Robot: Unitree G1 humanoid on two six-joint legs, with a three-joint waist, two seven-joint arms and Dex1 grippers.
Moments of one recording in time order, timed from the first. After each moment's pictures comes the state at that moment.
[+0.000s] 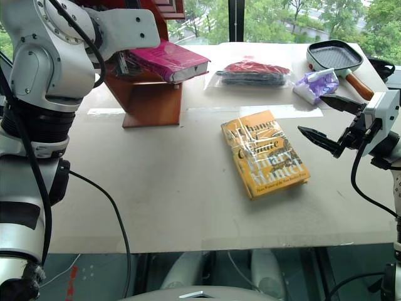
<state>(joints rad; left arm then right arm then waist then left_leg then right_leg) -1.33 0.80 -0.40 0.09 0.81 0.66 -1.40 -0.33 -0.79 -0.34 -0.03 0.59 0.18 1.09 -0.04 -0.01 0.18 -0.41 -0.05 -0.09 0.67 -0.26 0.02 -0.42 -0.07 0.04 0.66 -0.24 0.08</state>
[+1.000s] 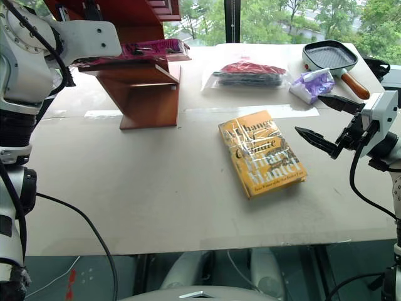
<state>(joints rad) -1.25 1.01 -0.36 0.22 0.73 0.45 -1.31 -0.30 -0.79 -0.34 -0.10 0.60 0.19 1.04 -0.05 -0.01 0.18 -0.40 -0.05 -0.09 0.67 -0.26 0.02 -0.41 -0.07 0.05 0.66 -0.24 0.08</state>
